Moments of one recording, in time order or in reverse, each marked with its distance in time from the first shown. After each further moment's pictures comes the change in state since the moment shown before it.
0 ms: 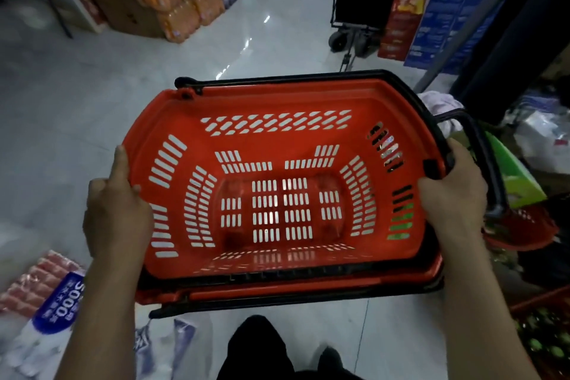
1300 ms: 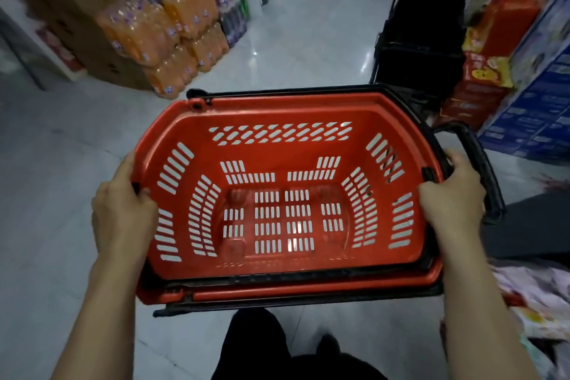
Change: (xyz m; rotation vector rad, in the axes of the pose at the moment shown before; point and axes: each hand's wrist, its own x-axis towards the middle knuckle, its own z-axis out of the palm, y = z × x) left_hand 0.874 0.348 0.298 -0.219 -0.027 -0.020; right_hand 0.729 -0.408 0.550 -0.034 -0.028 0.079
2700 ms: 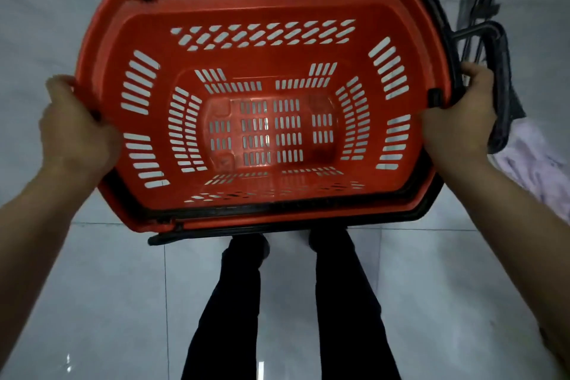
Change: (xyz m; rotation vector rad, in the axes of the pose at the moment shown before) left_hand 0.690 -0.068 0.722 0.244 -0.550 0.118; right_hand 0.512 0.049 0.654 -0.099 0.106 0.316
